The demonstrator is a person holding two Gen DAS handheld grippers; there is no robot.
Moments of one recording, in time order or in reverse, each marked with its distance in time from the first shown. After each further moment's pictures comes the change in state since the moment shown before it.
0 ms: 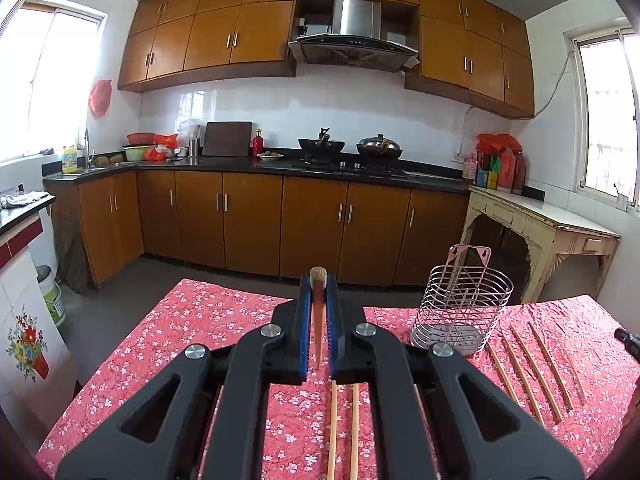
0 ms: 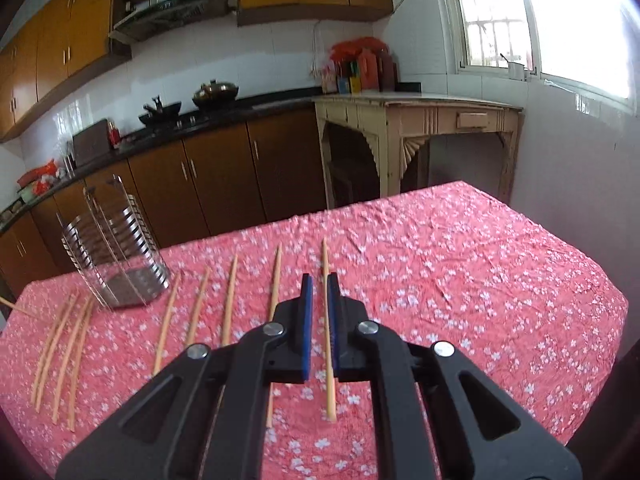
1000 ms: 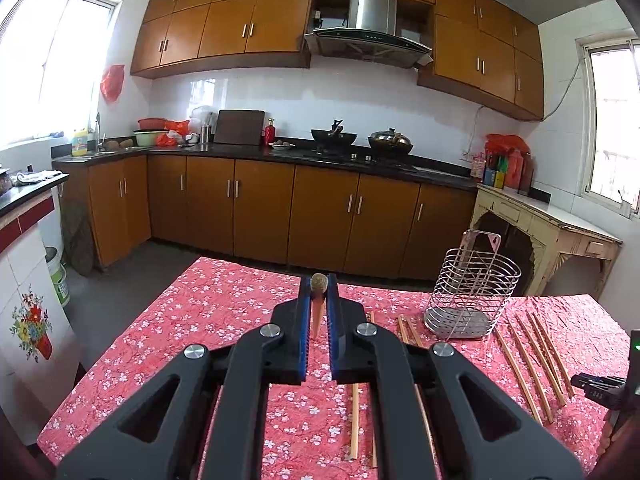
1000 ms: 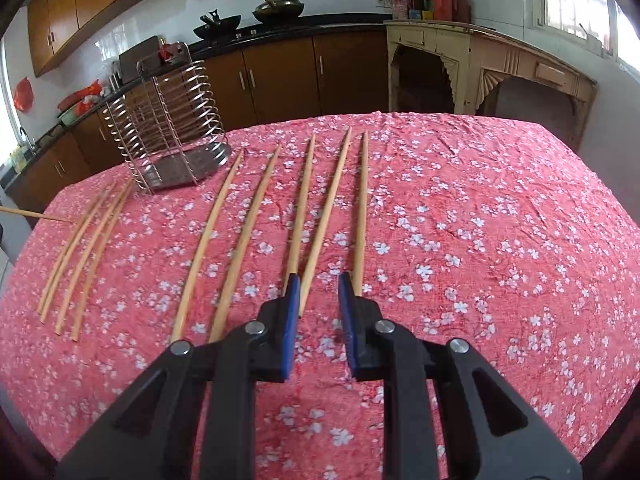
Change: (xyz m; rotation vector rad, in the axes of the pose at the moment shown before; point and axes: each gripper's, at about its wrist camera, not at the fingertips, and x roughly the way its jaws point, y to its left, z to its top) left arm -0.017 0.026 -0.017 -0.039 0.028 0.015; right arm 0.034 0.054 -0.073 -0.148 0.306 0.171
